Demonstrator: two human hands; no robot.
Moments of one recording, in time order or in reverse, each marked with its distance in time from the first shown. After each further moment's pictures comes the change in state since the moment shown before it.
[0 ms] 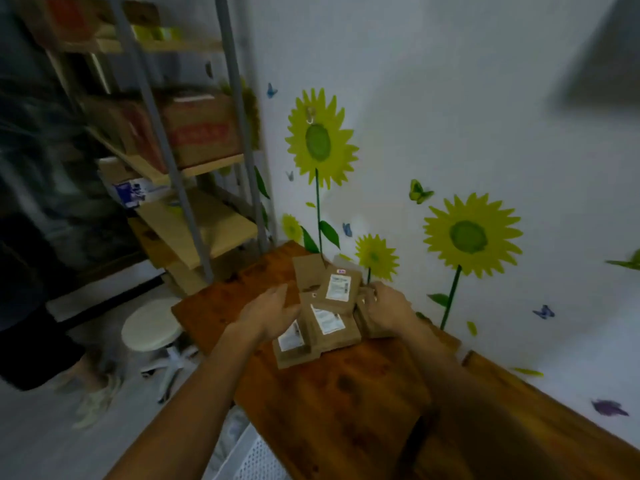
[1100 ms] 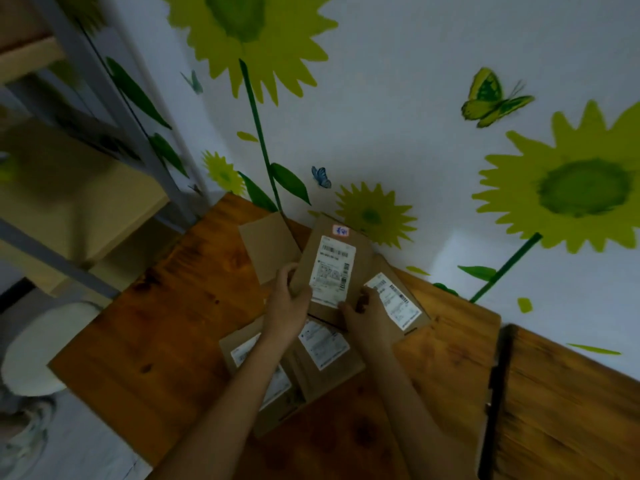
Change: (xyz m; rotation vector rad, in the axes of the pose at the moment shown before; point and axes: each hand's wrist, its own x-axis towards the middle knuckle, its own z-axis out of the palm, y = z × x) left_hand 0.339 -0.027 0.185 -0.945 -0.128 -0.051; right_hand 0.280 0.095 0.200 0.645 0.266 0.529
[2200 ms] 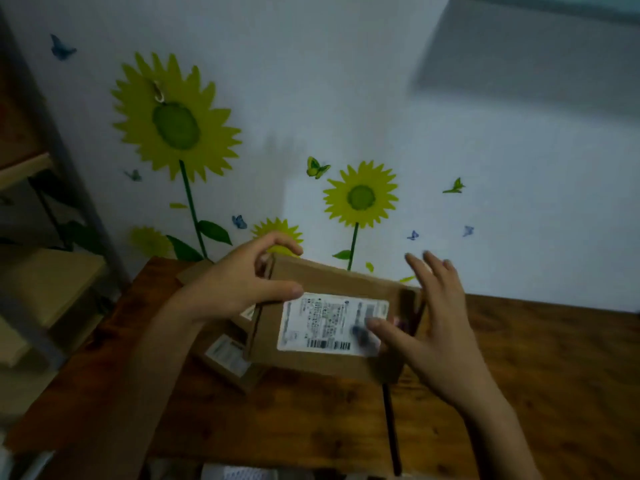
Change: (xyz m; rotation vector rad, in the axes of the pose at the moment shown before) left_hand -0.297 0.210 -0.208 0.132 -0.871 0.566; right_hand -0.475 -0.106 -0.126 -0.404 0.567 -0.474
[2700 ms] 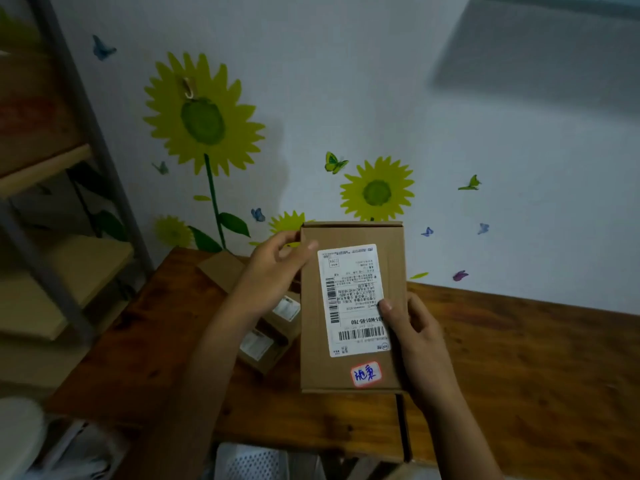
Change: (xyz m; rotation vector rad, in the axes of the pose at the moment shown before) left_hand -0.021 -0.008 0.035 -0.199 0.375 0.003; right_hand -0.035 -0.033 0.038 0.830 -0.073 0.438
